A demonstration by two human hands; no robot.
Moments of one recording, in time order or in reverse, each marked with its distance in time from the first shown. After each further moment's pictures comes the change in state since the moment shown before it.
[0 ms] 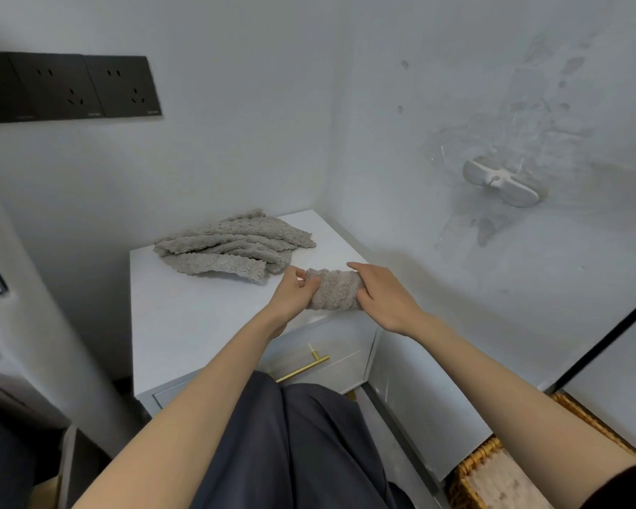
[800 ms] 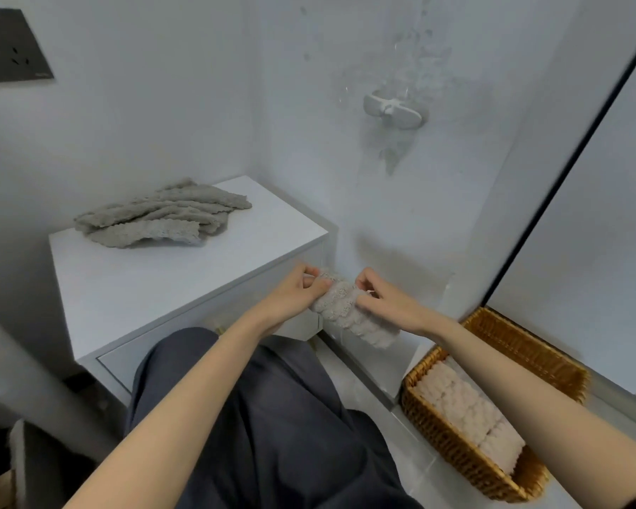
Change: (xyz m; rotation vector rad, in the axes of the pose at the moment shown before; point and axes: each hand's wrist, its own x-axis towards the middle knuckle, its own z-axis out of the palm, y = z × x) left_hand -0.088 -0.018 0.081 0.050 -0.402 0.104; right_hand -0.163 0.018 -0.011 0.490 -0.118 0.253
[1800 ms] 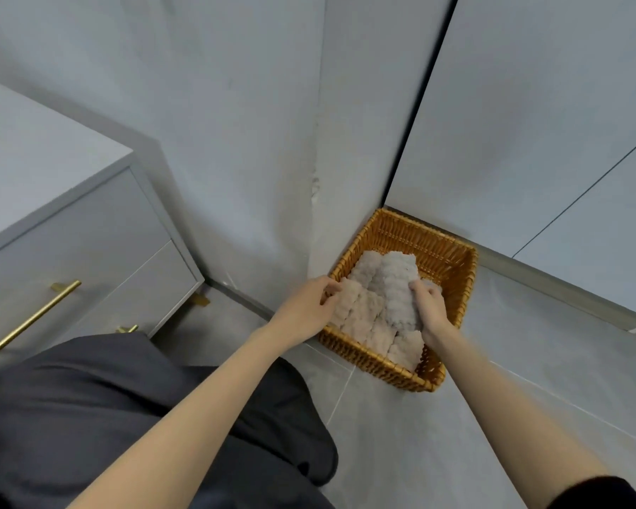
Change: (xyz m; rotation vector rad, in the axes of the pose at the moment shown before) left_hand 0.076 -0.107 0.232 0.428 -0.404 0.047; right_hand -0.134 0.283 -0.003 0.767 0.897 0.883
